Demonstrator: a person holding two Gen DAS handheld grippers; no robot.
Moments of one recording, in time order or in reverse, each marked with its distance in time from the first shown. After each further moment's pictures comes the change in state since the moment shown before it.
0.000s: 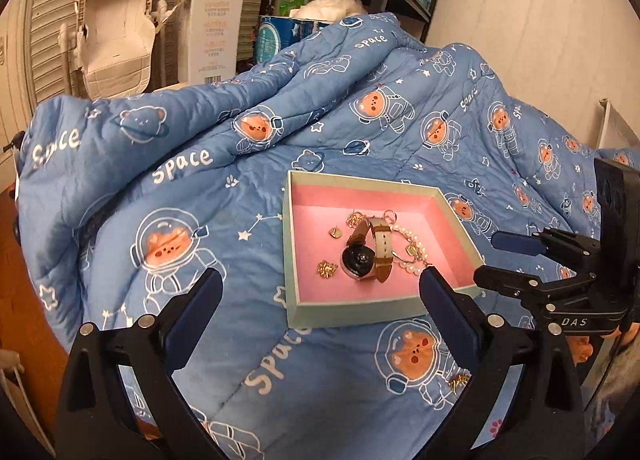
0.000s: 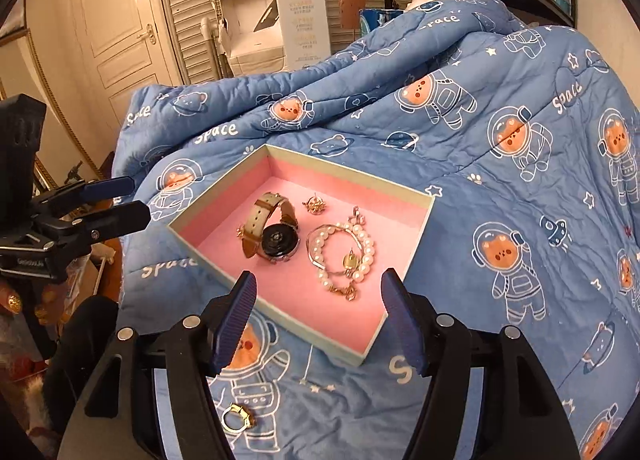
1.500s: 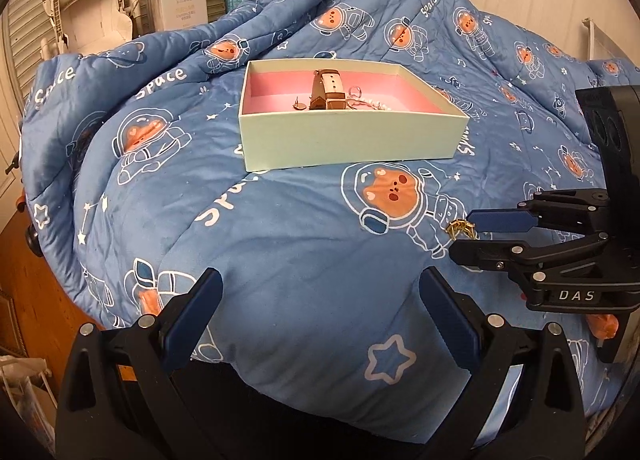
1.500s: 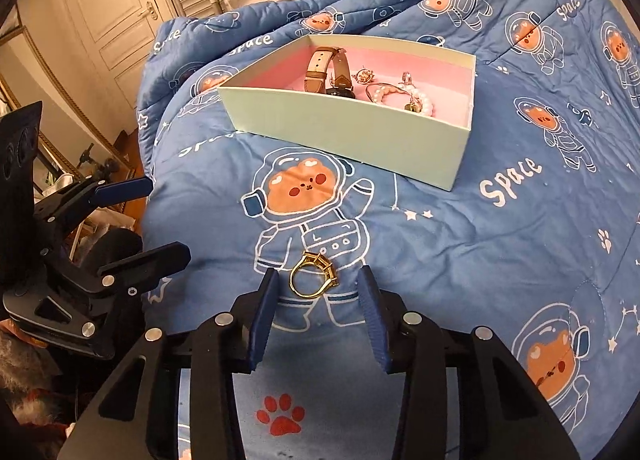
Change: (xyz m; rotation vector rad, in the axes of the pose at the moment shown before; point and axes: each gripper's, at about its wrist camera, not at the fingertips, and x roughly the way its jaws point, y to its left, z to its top) left arm -0.007 -0.041 -0.108 0.158 0.126 0.039; right arm 0.010 0.046 -0.098 0.056 0.136 0.052
